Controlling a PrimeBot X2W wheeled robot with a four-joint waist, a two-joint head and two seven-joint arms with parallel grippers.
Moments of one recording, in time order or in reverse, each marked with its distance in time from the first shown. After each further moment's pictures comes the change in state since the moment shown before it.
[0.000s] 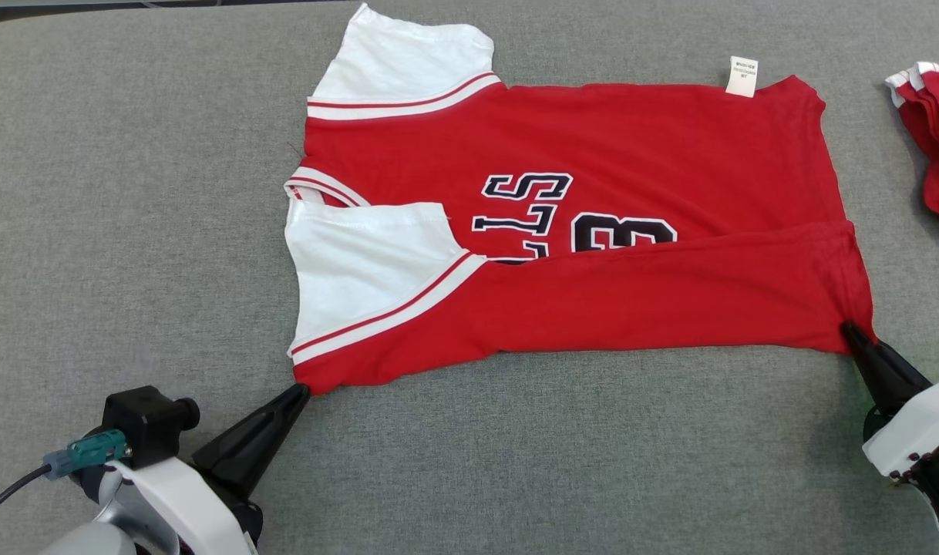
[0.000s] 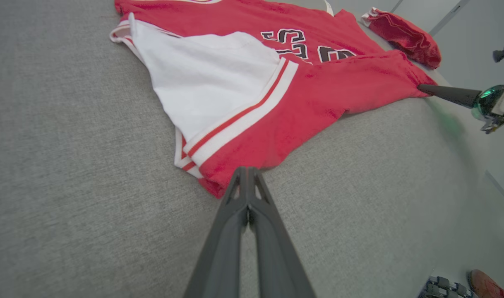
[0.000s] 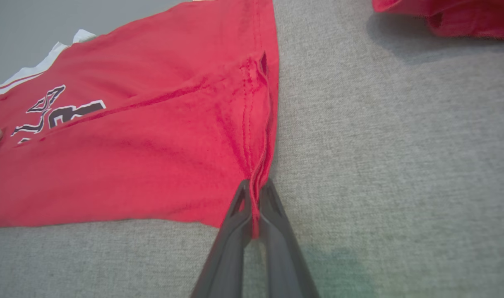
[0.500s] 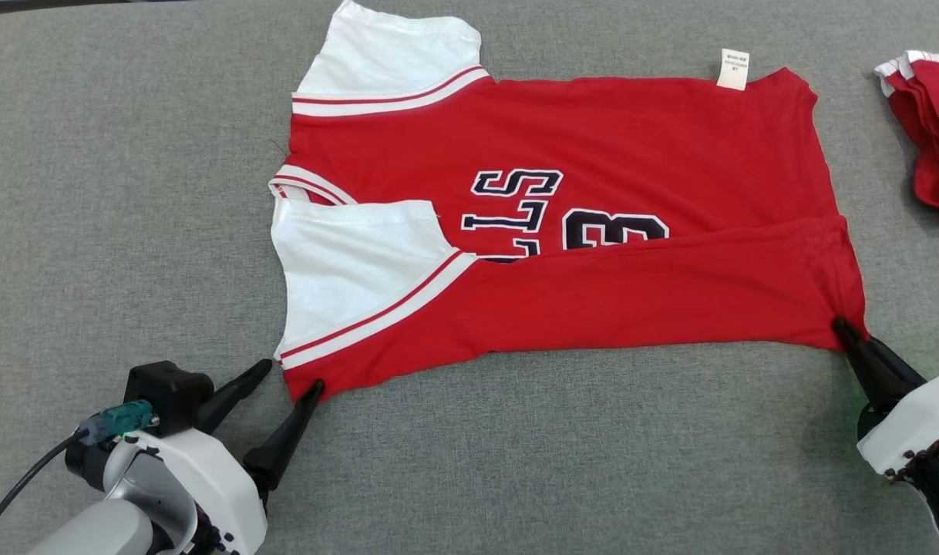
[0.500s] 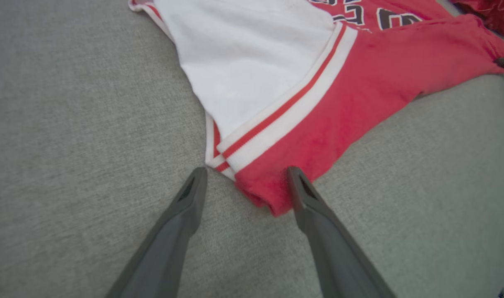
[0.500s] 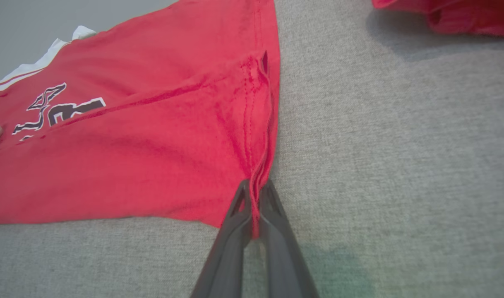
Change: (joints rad) left arm -0.072 -0.054 -0.025 0.101 0.050 0.105 0.084; right arm -0.003 -0.002 0.009 -0.026 0.002 0.000 0.016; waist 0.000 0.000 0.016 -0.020
